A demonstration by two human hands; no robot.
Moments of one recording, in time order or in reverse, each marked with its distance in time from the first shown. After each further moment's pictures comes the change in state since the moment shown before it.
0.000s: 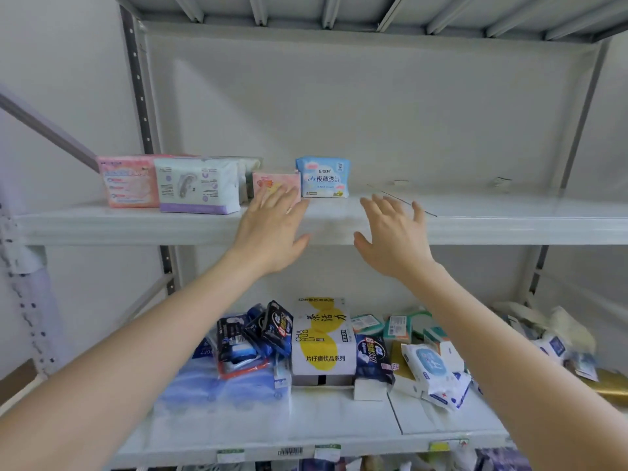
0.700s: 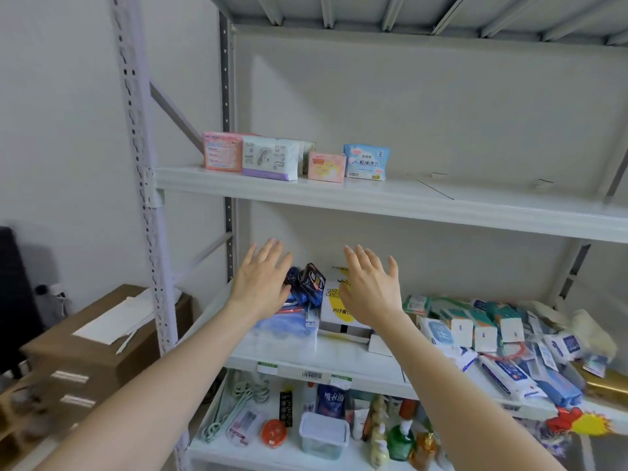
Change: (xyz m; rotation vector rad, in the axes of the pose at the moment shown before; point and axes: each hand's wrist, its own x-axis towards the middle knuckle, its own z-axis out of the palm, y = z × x) left_hand -0.203 0.026 -0.012 0.142 -0.245 -0.206; right_hand -0.150 -0.079 0.000 0.092 -0.217 -0.154
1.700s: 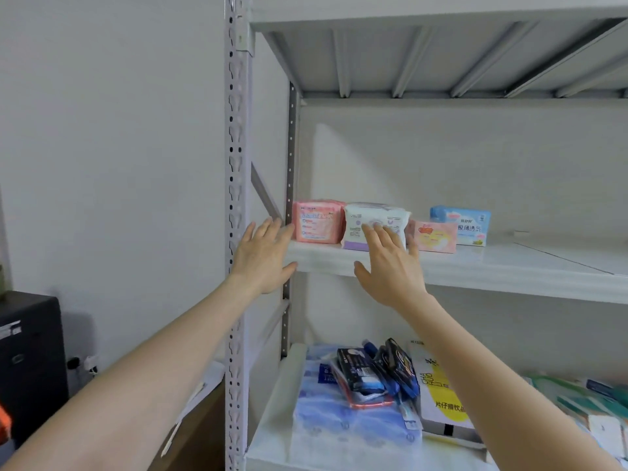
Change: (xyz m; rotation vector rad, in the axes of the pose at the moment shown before) left_hand 0.099 -0.290 -0.011 -0.002 0.234 -0.093; right_hand 0.207 -0.183 -0.037 0.004 0.275 -0.001
